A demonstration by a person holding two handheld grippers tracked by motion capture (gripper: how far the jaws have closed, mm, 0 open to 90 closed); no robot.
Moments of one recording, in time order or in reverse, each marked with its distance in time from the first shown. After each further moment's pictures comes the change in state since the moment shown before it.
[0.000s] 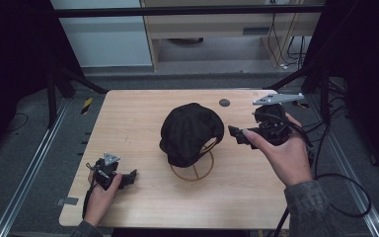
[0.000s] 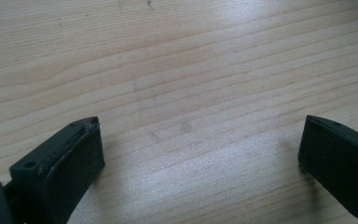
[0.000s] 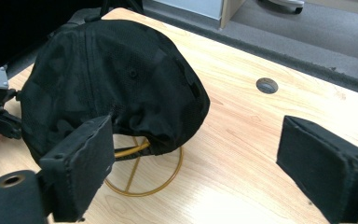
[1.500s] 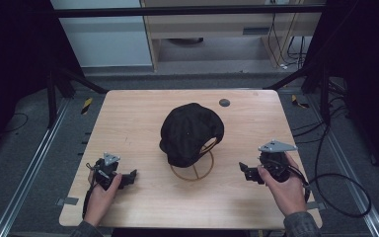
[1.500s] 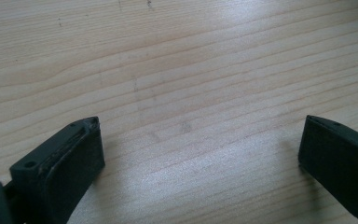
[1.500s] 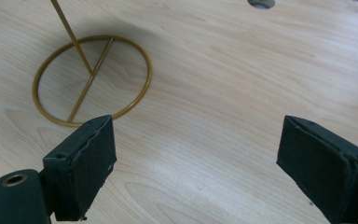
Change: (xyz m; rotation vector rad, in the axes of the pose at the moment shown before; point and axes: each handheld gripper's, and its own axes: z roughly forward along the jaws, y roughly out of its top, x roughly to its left) left arm 0.000 0.000 0.000 0.002 0.000 0.001; right arm -0.027 -0.137 0.057 0.063 -0.063 0.015
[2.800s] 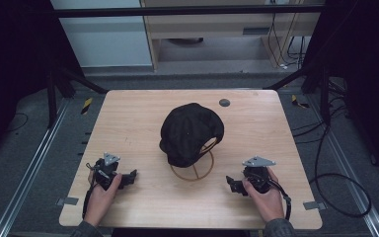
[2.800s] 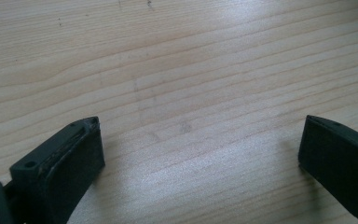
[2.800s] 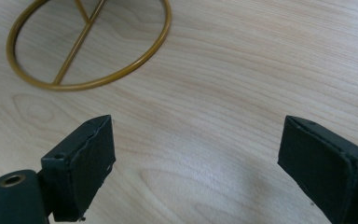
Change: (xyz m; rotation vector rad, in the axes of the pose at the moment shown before) left arm 0.000 0.000 0.000 0.000 0.000 0.000; right arm 0.021 -0.050 0.064 0.042 0.044 0.057
